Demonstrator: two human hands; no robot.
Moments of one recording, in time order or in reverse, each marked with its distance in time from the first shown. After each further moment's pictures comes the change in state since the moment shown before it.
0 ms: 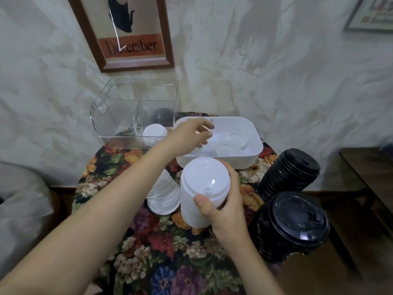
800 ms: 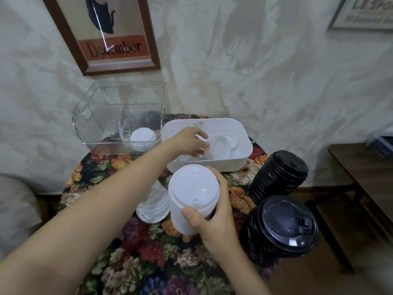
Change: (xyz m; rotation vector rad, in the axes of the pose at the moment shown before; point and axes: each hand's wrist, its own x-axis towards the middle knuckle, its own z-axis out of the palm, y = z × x) left_hand 0.044 -0.009 0.026 -0.101 -0.153 -0.233; right_hand -0.001 -0.002 -0.002 0.049 -0.003 0.054
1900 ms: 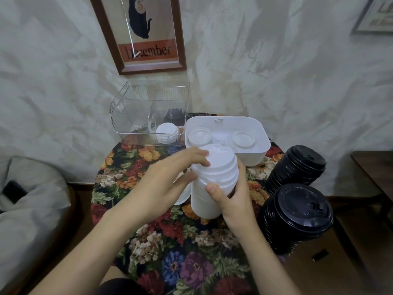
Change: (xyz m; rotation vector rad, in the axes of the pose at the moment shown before) left_hand -0.222 -0.035 -0.002 0.372 0.303 0.612; right_hand 0.002 0.002 -0.001 0.010 -0.051 -0.070
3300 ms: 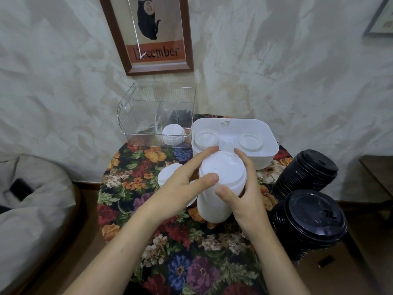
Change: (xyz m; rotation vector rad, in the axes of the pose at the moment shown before) left_hand 0.011 -0.013 0.030 -0.622 -0.092 -0.291; right_hand 0.009 -0.006 -0.008 -0.090 -0.058 -0.002
